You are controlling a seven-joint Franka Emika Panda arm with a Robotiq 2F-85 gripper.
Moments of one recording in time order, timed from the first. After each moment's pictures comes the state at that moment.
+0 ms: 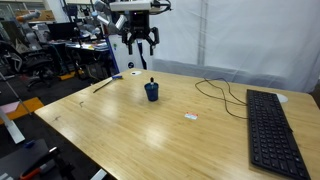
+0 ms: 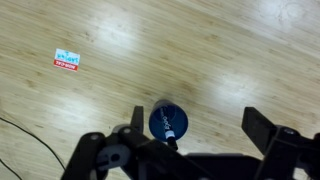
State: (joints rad) arm 0.10 0.30 0.07 -1.81 -0.02 1.97 -0.33
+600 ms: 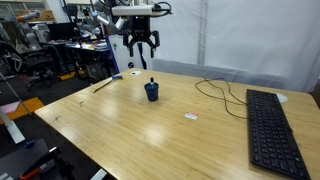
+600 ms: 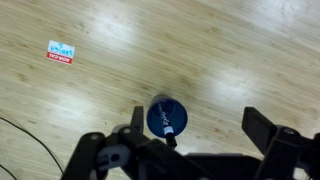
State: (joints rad) arm 0.10 0.33 0.07 -1.81 -0.01 2.01 -0.34
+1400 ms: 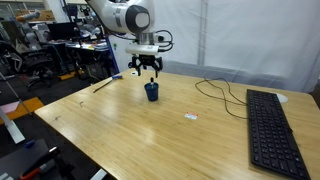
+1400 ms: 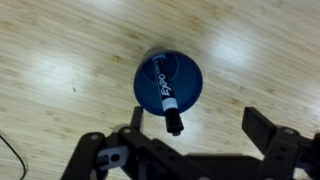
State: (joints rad) arm 0.07 0.57 0.15 -1.80 0.04 2.42 -0.39
